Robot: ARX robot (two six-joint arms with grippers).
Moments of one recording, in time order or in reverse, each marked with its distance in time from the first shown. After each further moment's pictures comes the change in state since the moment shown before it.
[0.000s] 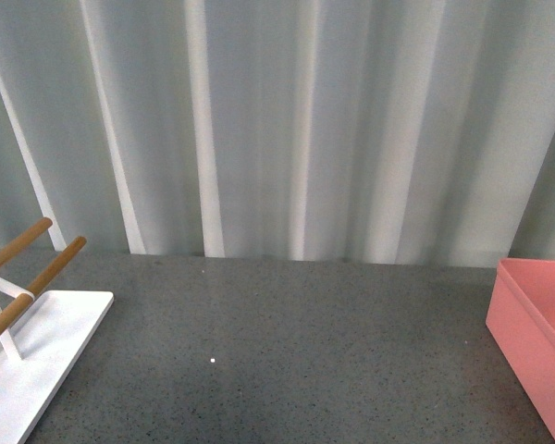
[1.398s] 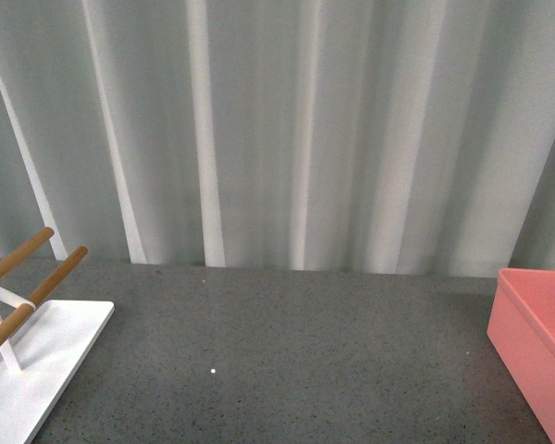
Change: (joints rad) left arm 0.000 -0.001 0.000 0.000 0.000 0.002; right arm 0.137 -0.742 -1.073 1.278 -0.241 0.132
